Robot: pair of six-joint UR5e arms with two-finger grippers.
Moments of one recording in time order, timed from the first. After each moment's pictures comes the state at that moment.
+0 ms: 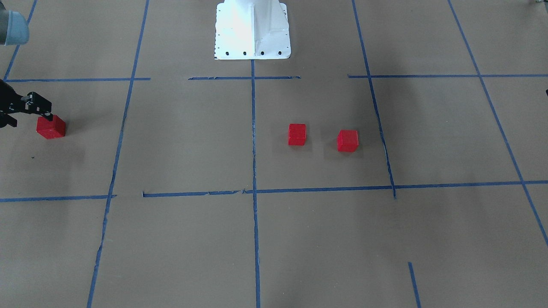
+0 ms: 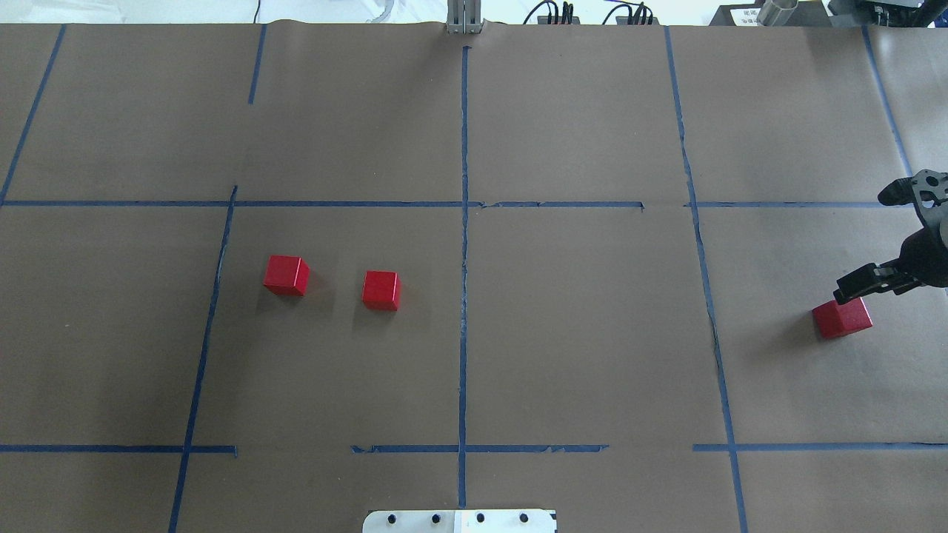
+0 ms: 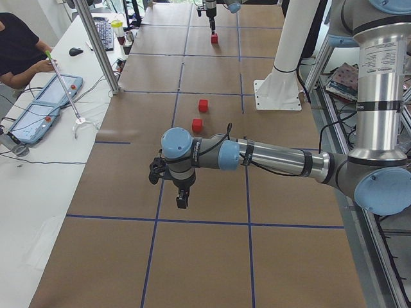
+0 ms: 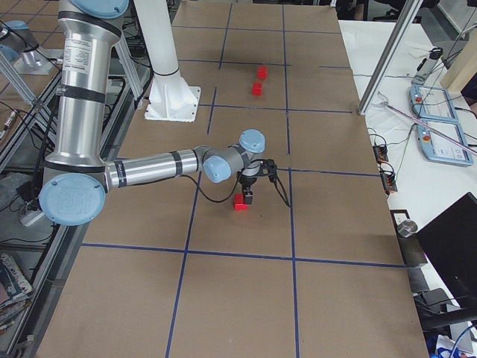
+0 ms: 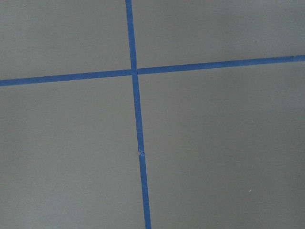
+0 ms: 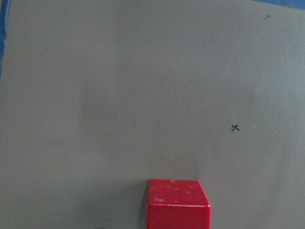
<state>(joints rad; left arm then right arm) -1.51 -1.50 -1.80 -1.47 -2.38 0.01 0.97 -1.72 1.84 -1.25 2.22 0.55</state>
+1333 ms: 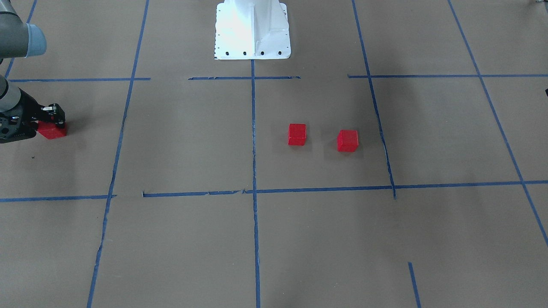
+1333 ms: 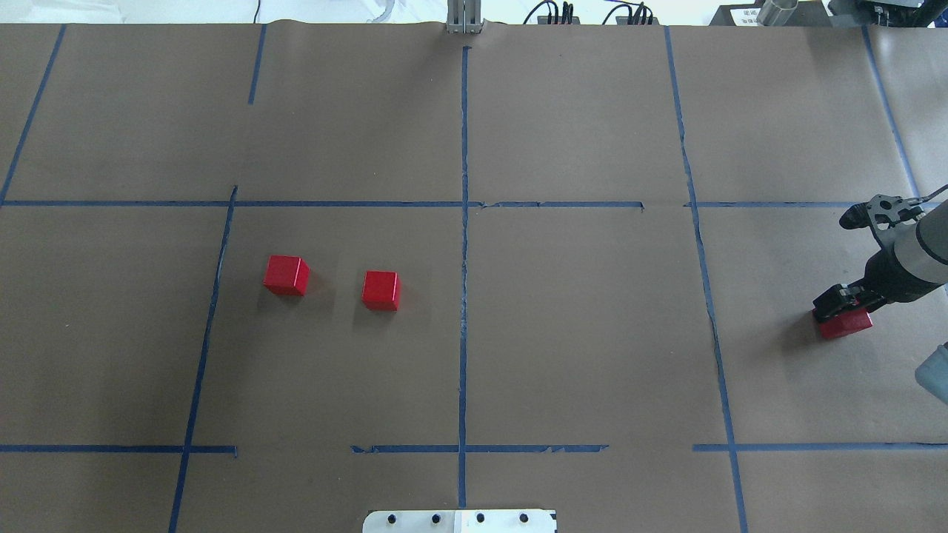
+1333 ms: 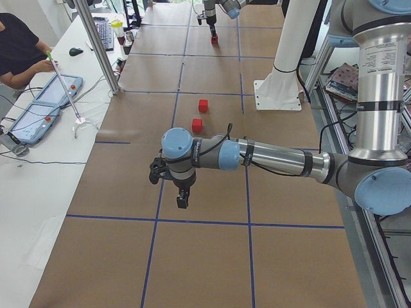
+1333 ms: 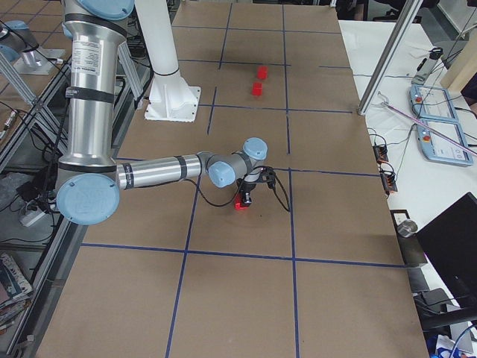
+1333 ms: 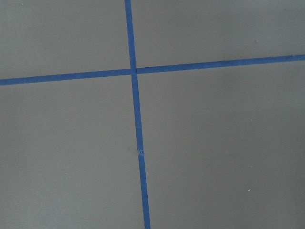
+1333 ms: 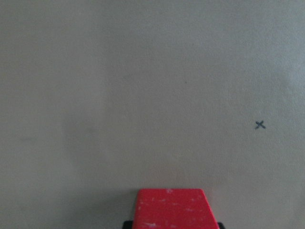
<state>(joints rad) -1.51 -1.49 -1.80 -1.47 -2.38 0.01 0.92 -1.68 1.75 -1.25 2.21 0.54</state>
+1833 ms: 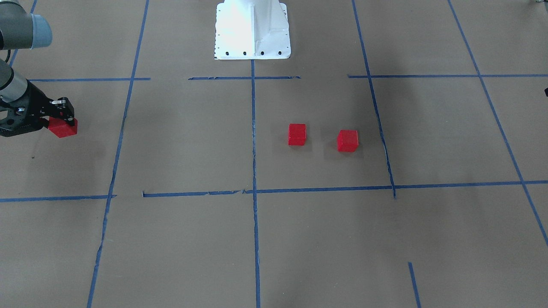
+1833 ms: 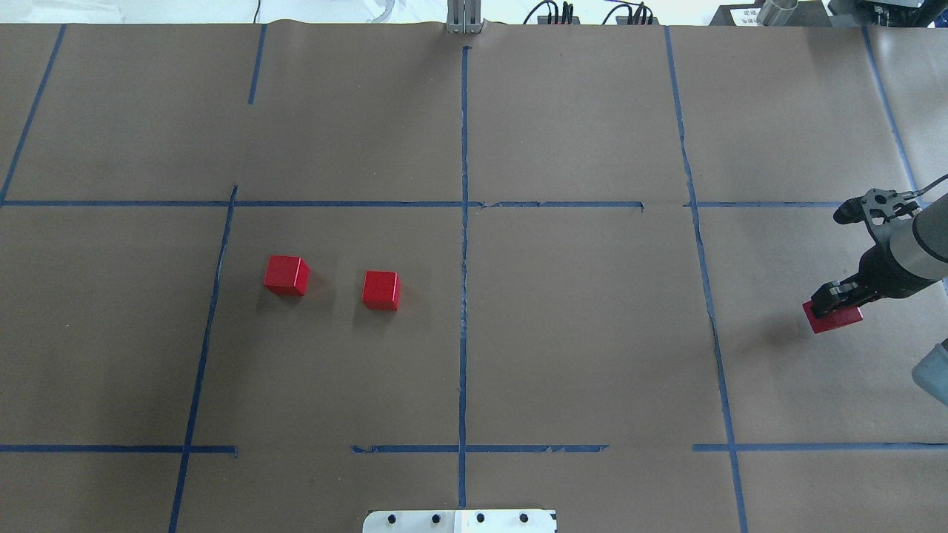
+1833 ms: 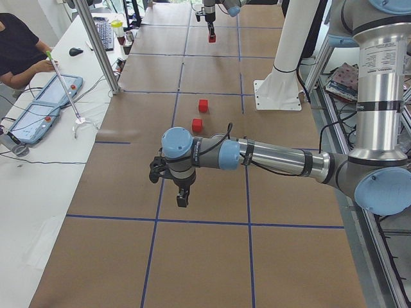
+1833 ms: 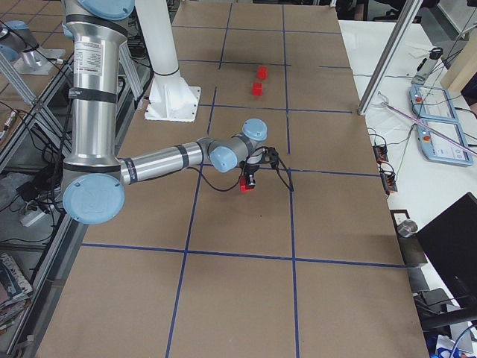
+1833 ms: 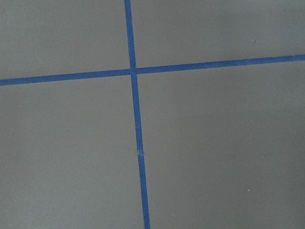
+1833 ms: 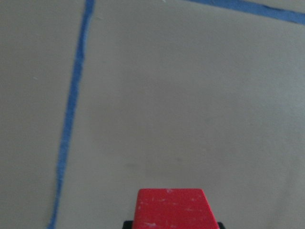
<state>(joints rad) -1.51 -1.49 -1.80 -1.47 -2.40 0.01 0.90 -1.62 1.88 -1.26 2.21 0.65</state>
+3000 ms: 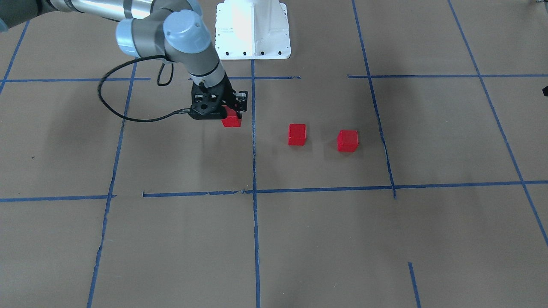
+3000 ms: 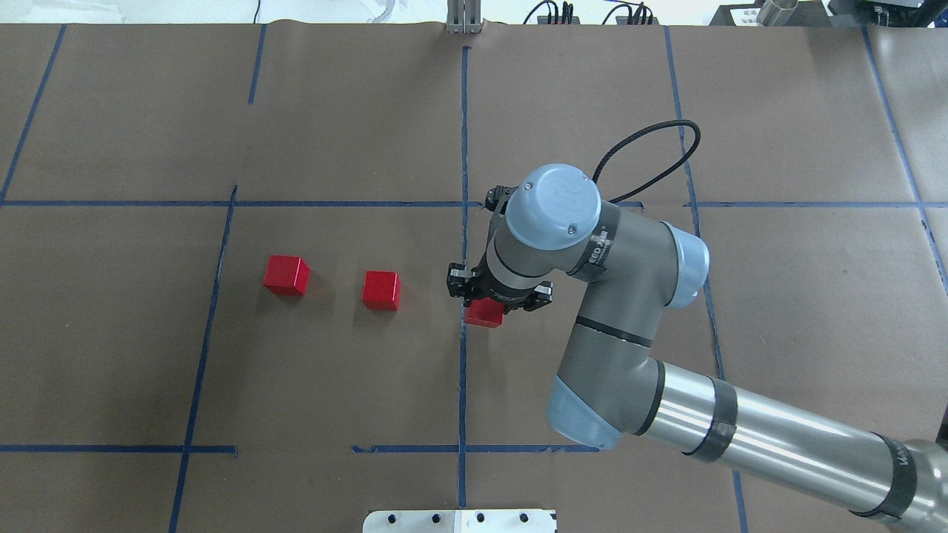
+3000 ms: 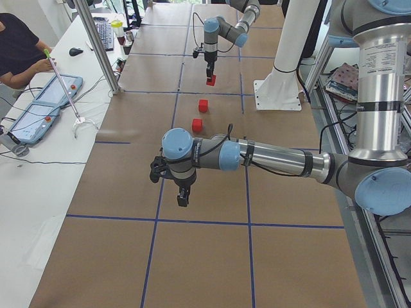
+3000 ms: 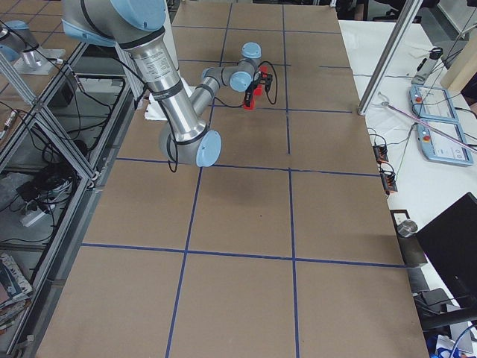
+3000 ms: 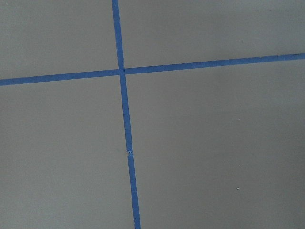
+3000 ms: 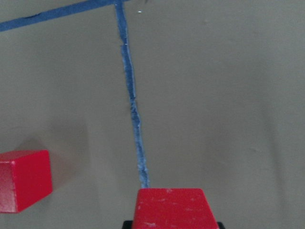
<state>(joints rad) -1.51 -1.49 -1.80 -1.48 -2.41 0.01 0.48 -0.86 1.61 -1.43 1.95 1.43</state>
